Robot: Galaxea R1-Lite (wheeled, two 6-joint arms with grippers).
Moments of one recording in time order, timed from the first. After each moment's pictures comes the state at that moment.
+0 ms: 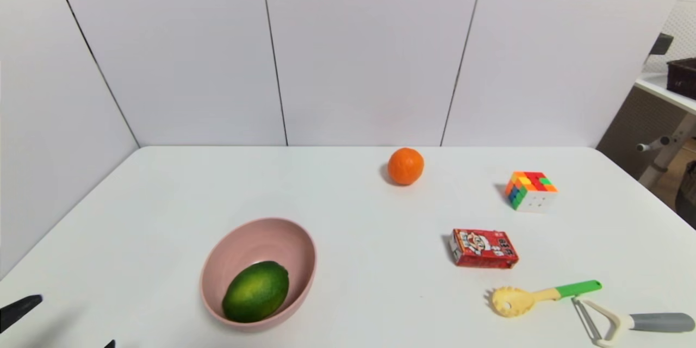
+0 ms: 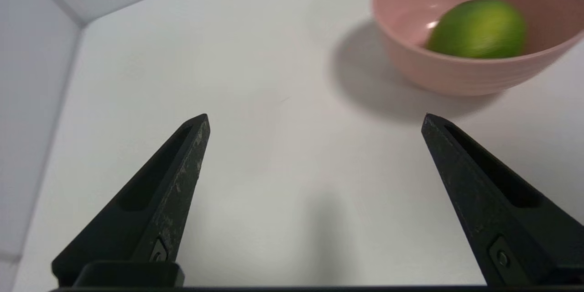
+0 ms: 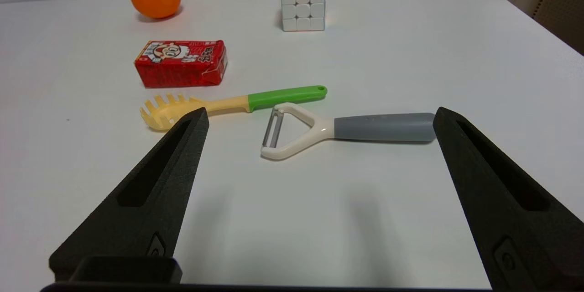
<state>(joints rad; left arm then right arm) 0.01 0.45 -0.12 -0.18 -0.21 0.28 0.00 0.00 0.00 0.00 -0.02 0.07</state>
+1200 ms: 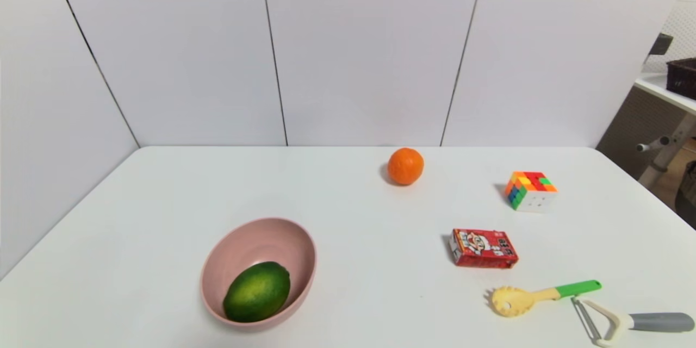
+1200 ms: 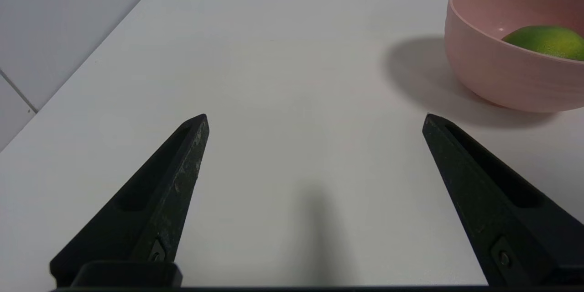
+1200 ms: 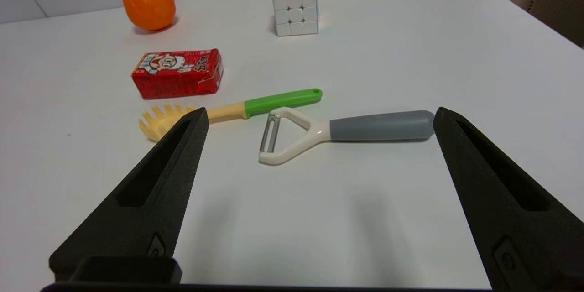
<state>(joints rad) 0.01 0.00 0.00 0.00 0.00 -0.01 0.00 0.00 0.00 -0.01 -0.04 0.12</state>
